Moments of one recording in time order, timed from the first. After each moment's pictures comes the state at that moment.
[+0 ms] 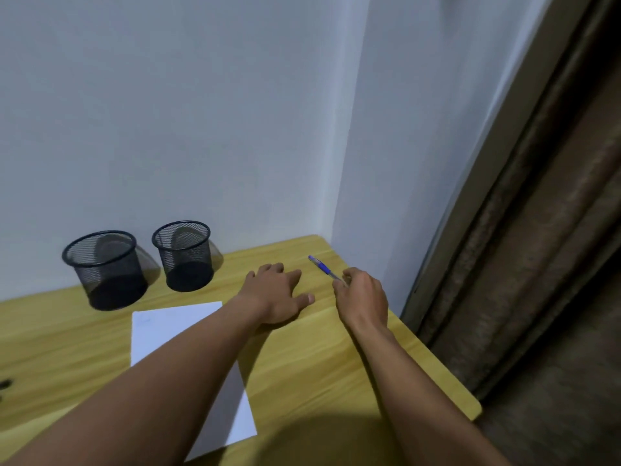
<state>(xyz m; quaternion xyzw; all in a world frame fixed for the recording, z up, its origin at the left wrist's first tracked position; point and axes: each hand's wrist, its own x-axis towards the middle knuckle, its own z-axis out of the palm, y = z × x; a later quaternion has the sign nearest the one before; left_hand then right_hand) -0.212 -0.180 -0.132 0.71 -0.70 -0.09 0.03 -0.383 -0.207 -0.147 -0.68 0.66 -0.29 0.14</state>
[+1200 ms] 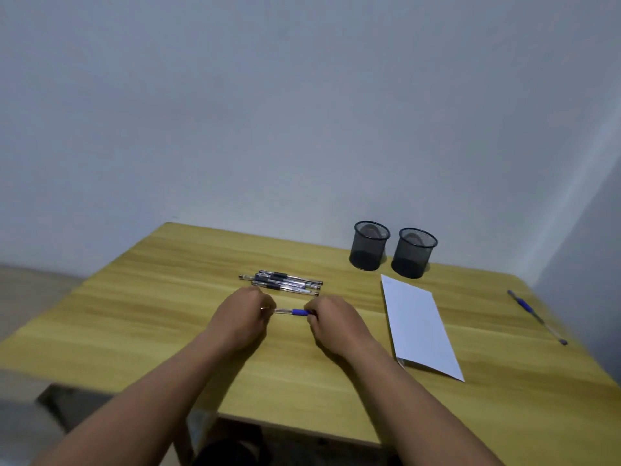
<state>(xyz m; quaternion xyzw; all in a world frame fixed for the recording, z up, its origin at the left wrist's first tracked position) 0.008 0.219 -0.132 0.86 -0.47 0.02 0.20 -0.131 0.077 -0.123 -0.96 0.22 -0.08 0.15</state>
